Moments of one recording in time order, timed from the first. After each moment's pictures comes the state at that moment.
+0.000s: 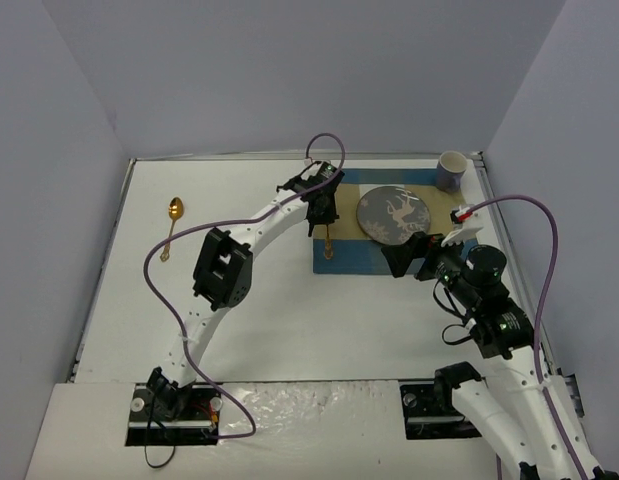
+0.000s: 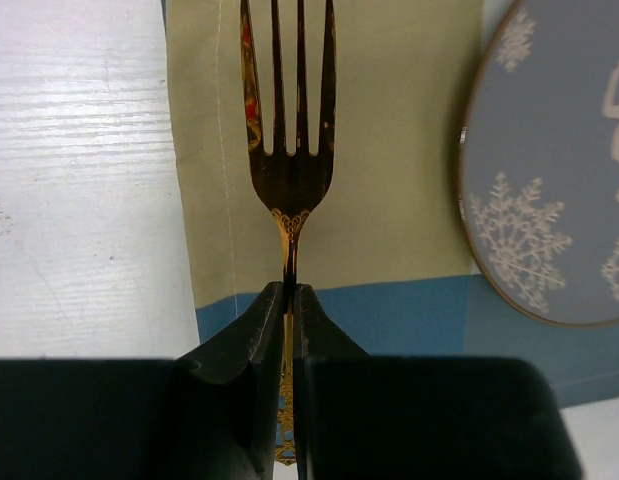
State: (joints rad) left arm -0.67 2.37 2.20 -0.78 -0.14 -0.68; right arm 0.27 0.63 0.73 -0.32 -0.20 0.36
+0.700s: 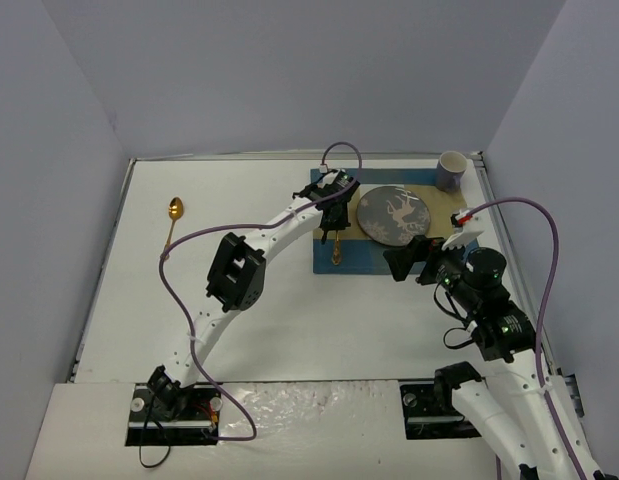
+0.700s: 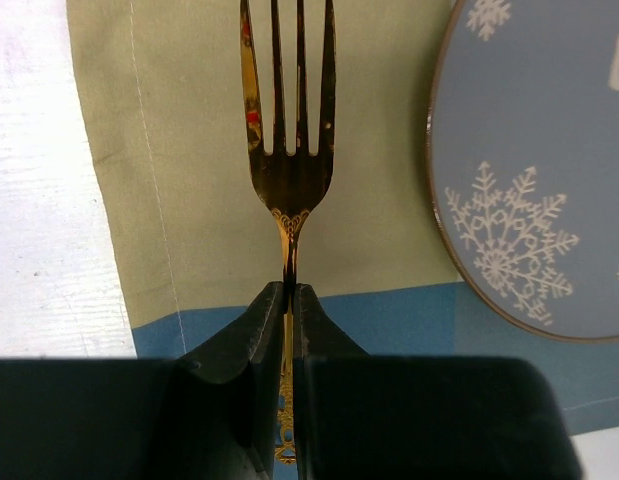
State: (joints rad) left arm -0.72 2.47 2.32 -0.80 -0.19 -0.67; right arm 0.27 0.61 0.73 -0.38 -0.18 0.36
